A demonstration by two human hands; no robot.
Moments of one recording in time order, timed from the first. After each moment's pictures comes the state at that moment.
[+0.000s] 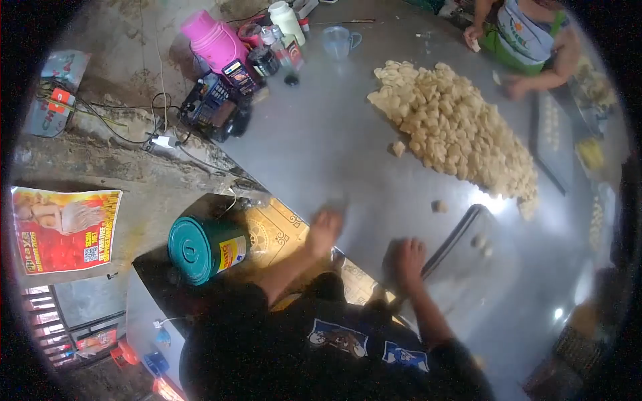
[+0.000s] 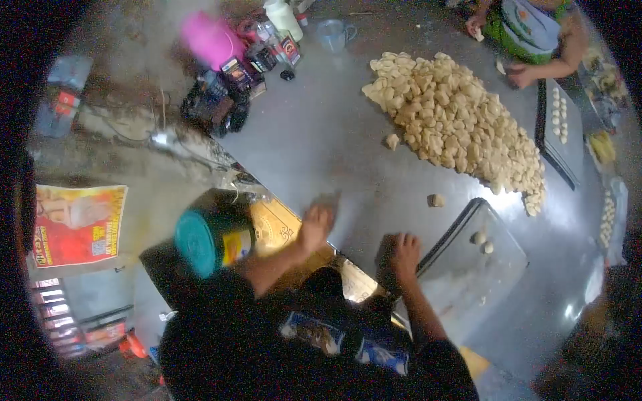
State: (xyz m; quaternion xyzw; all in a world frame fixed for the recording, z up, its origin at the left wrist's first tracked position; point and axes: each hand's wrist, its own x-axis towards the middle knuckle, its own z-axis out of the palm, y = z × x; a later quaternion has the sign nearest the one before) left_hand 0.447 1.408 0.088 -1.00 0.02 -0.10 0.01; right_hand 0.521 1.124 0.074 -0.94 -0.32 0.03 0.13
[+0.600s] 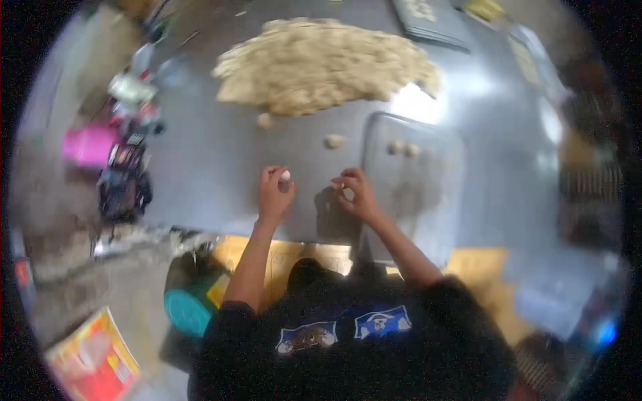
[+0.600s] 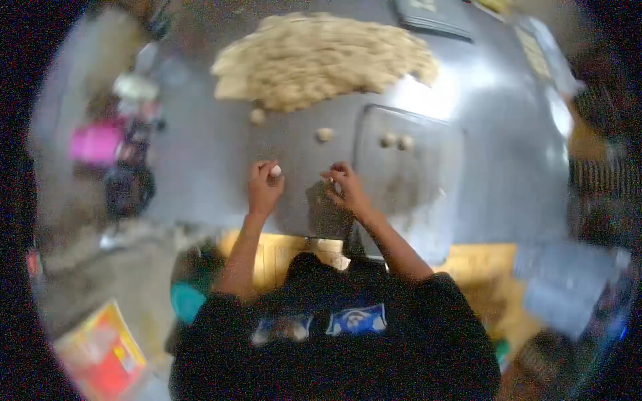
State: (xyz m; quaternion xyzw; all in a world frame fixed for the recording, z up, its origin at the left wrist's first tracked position) left_hand 0.554 1.322 0.172 -0.93 0.03 -0.02 -0.38; right_hand 0.541 1.084 0.155 -0.82 -0.14 0.04 0.55
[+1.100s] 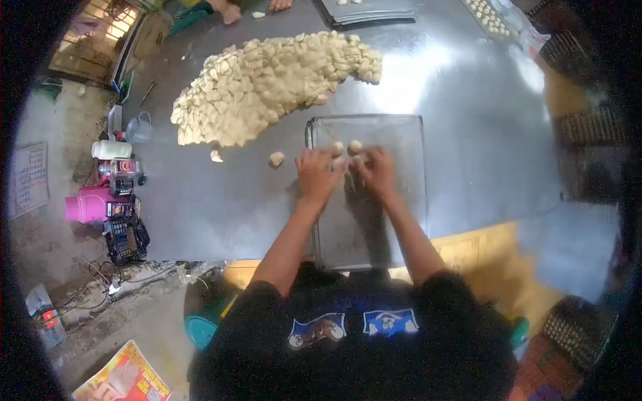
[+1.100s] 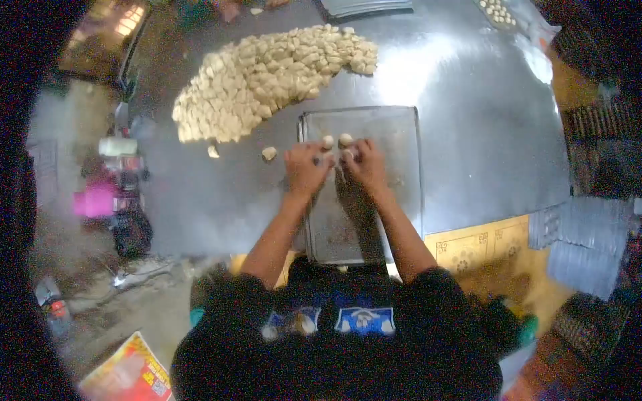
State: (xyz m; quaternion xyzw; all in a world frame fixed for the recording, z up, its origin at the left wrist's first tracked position) left_hand 0.616 1.089 0.180 -0.93 0.21 -0.15 -0.26; right_hand 0.583 0.928 0.141 -0.86 0.06 -0.13 0.48
